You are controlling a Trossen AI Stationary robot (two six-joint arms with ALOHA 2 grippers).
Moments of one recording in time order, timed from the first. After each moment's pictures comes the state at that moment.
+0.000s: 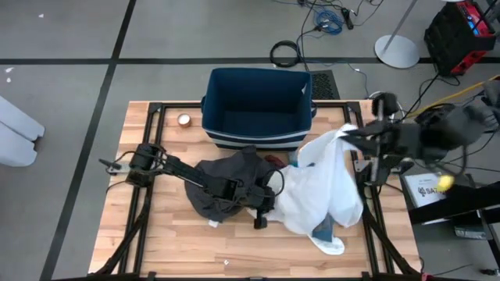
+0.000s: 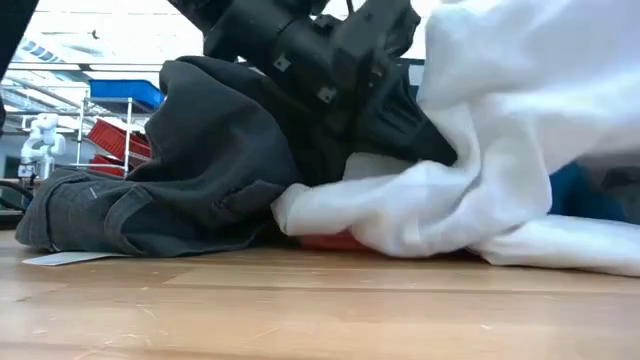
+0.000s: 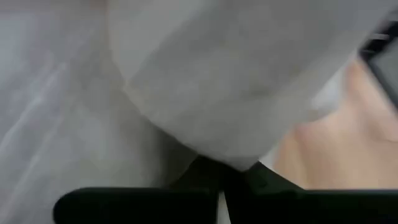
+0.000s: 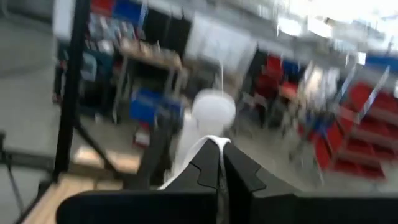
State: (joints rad) left arm -0.25 2.00 1.25 0.19 -0.03 -0.20; right arm 0.71 1.12 1.76 -0.62 0.87 -0.29
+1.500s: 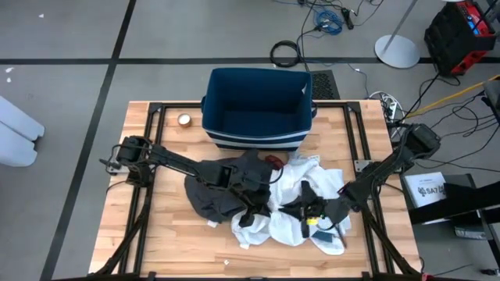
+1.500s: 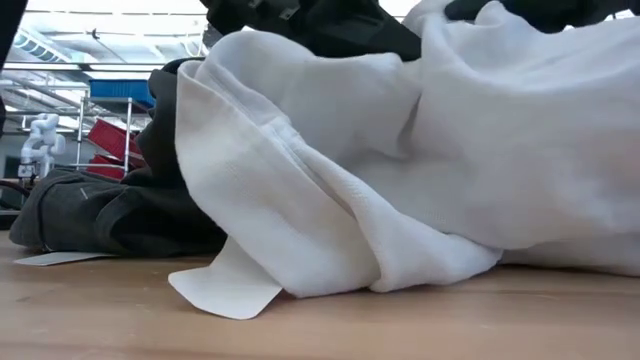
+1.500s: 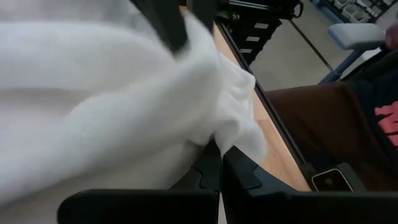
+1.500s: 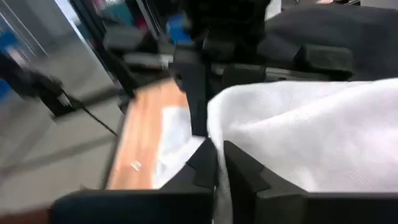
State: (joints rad) left arm -0.19 1.85 1.25 0.06 0.38 -0.15; right arm 0.64 1.40 0.63 0.42 0.65 0.58
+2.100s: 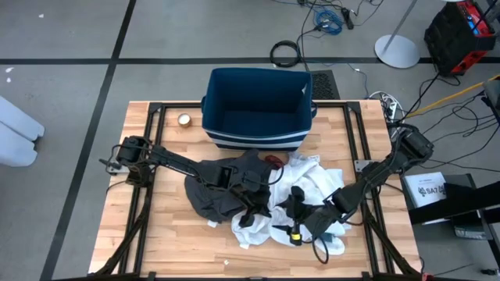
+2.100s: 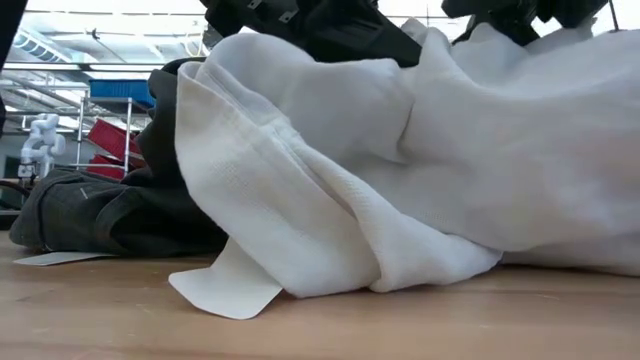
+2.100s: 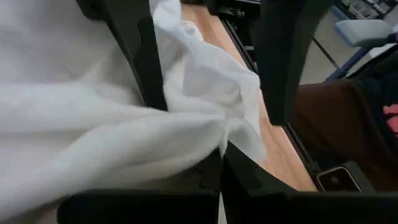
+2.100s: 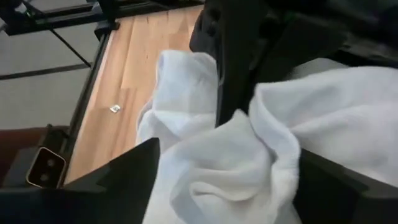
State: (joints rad) left arm -0.18 1.85 1.25 0.05 0.35 -0.15; right arm 0.61 1.53 0.87 0.02 0.54 0.53
